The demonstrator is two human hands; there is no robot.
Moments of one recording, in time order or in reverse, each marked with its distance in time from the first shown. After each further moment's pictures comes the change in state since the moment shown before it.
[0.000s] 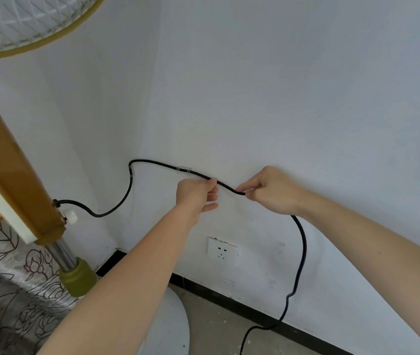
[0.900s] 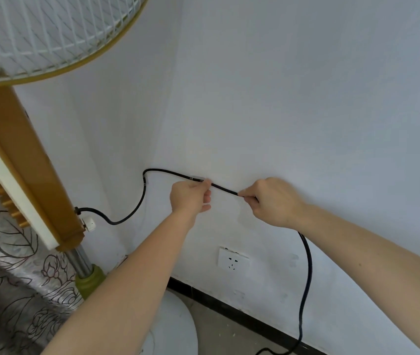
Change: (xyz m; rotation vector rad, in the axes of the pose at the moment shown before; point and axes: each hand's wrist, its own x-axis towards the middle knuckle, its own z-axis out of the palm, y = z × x) left_hand 0.009 0.011 -0.028 0.069 0.172 0.134; right_hand 0.010 -0.017 0.017 -0.568 0.120 -0.236
